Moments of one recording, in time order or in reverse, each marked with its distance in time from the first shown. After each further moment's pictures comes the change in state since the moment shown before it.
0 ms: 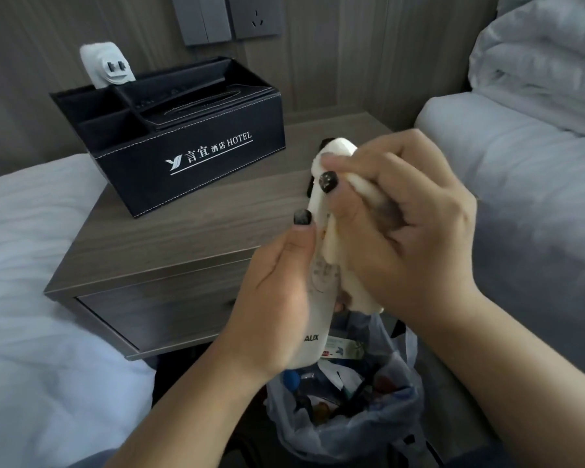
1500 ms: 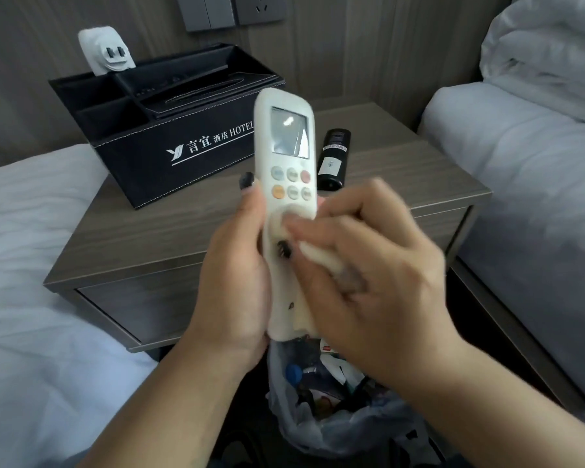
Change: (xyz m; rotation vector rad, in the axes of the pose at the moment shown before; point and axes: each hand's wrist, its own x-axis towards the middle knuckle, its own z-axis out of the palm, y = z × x) left_hand 0.009 0.002 -0.021 -0.324 0.166 -0.076; right_hand -0.034 -0.020 0.009 0.086 -0.157 -0.027
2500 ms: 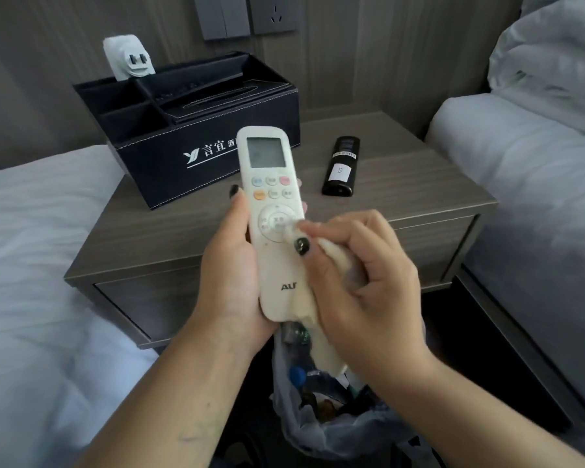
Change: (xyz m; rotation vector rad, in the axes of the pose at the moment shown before) left_hand 0.008 0.008 -0.004 -0.125 0.232 -0.057; right_hand -0.016 0.001 0.021 0.222 0.050 0.365
